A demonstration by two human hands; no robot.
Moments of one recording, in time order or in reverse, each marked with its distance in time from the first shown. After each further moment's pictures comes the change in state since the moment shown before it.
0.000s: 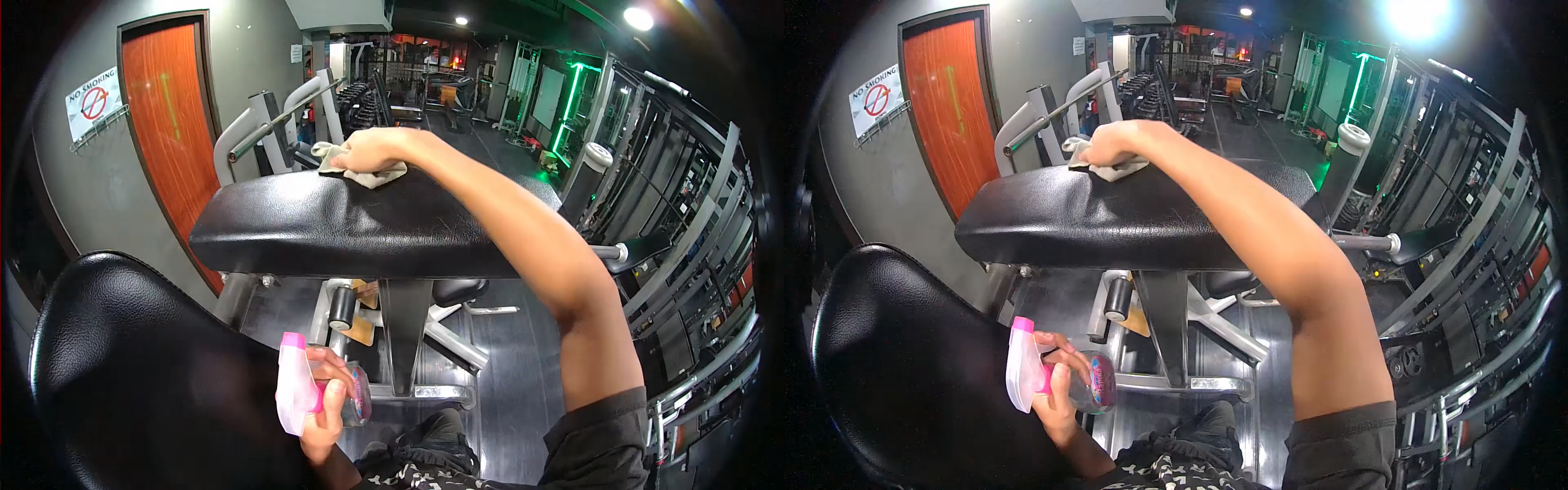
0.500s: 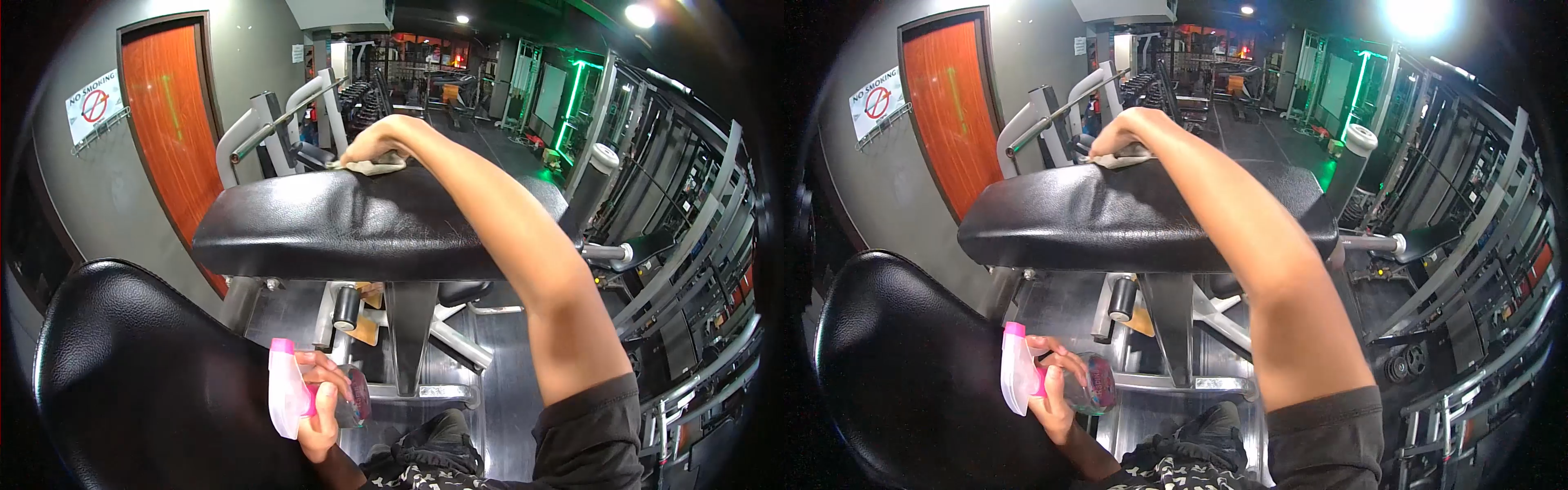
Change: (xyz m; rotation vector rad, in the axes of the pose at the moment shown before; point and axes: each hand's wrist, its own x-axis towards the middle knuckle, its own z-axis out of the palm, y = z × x) left_hand 0.006 0.003 -0.005 -0.046 0.025 0.058; right_hand 0.014 0.004 -0.009 0.217 -0.244 0.260
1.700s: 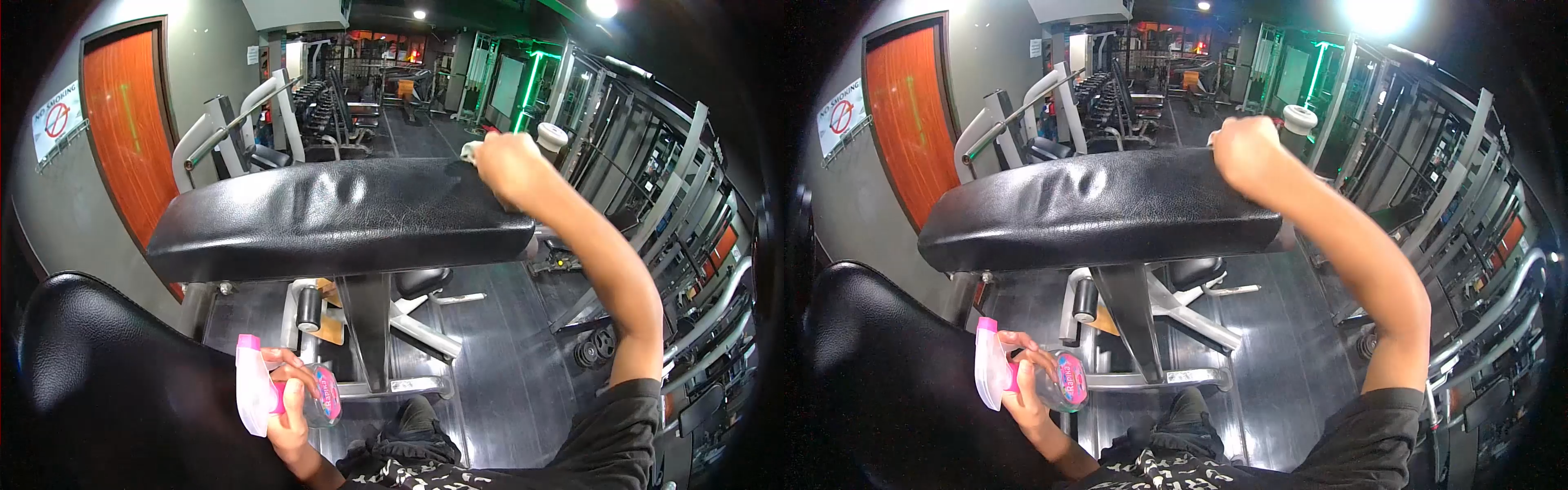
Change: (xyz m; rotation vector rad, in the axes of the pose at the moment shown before) left_hand -0.005 -0.009 0.007 -0.063 -0.010 -0.041; right_hand -0.185 0.121 0.043 -0.947 0.647 0.346
